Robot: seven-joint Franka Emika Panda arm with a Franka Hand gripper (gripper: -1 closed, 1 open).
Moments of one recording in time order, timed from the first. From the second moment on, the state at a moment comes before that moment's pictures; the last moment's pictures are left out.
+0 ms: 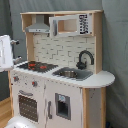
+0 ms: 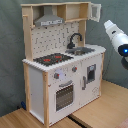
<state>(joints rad) -0.28 -1.44 0.98 -2.37 -0.61 1.96 -0.16</state>
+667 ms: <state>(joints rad) -0.29 -1.49 0.96 -2.46 -0.65 2.04 0.02</state>
